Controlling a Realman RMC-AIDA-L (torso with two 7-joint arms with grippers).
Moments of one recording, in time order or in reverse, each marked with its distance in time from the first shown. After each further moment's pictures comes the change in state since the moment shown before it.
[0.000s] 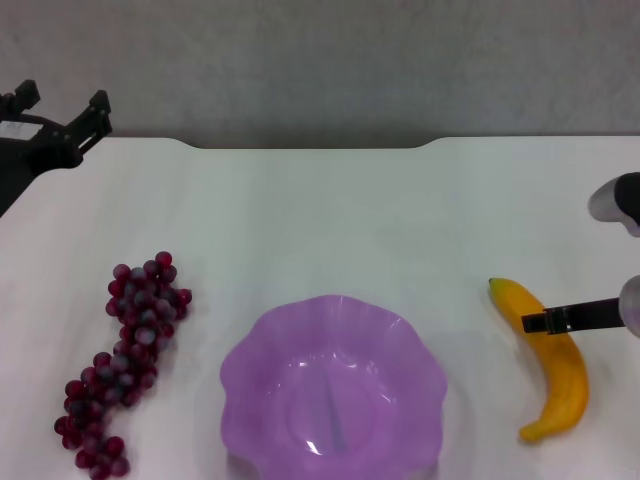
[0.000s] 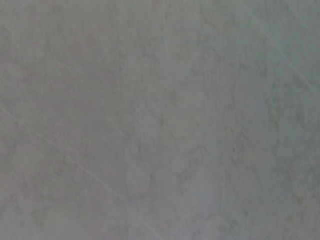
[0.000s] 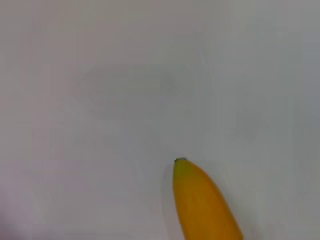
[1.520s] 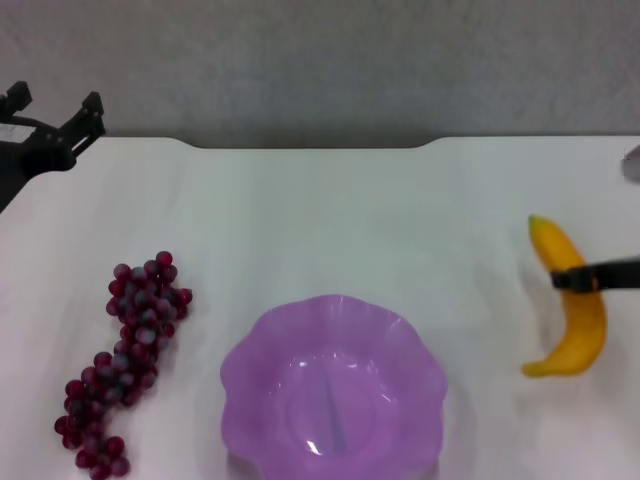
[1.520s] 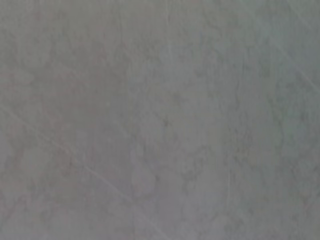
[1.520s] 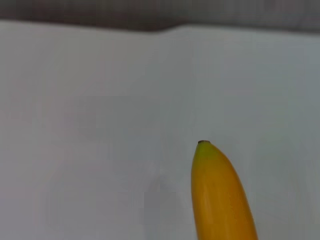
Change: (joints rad) left arm 0.022 -0.008 -0.007 -0.016 0.000 -0.001 0.026; right arm -0.053 -0.001 0.057 -0.162 -0.056 0.030 -0.014
